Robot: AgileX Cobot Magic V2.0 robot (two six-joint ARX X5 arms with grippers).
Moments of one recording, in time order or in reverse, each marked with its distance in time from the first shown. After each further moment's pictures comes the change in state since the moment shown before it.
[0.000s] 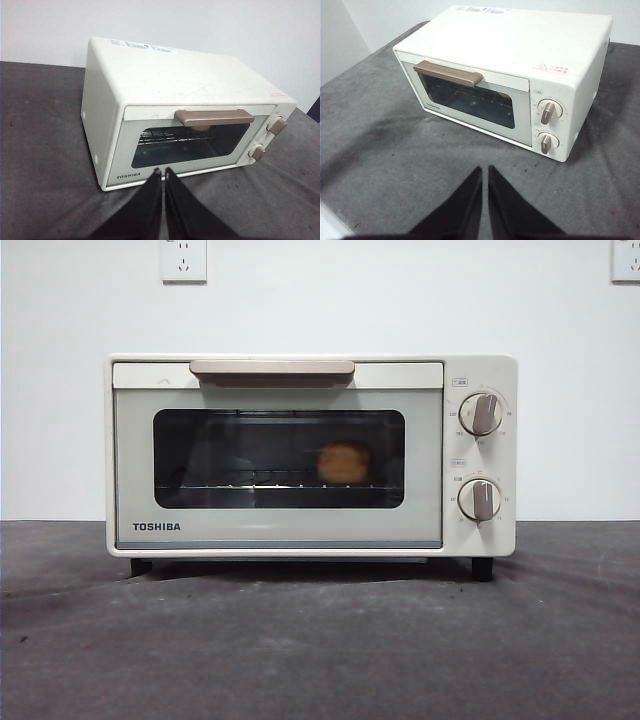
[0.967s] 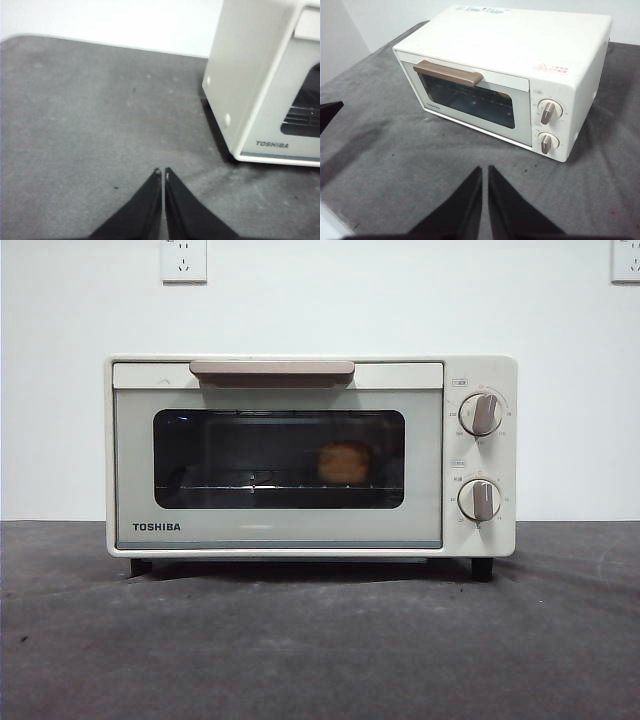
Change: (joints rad) left arm 0.000 -0.303 -0.615 0.361 -0.425 0.041; right arm 0.000 0.001 0.000 0.001 0.000 0.000
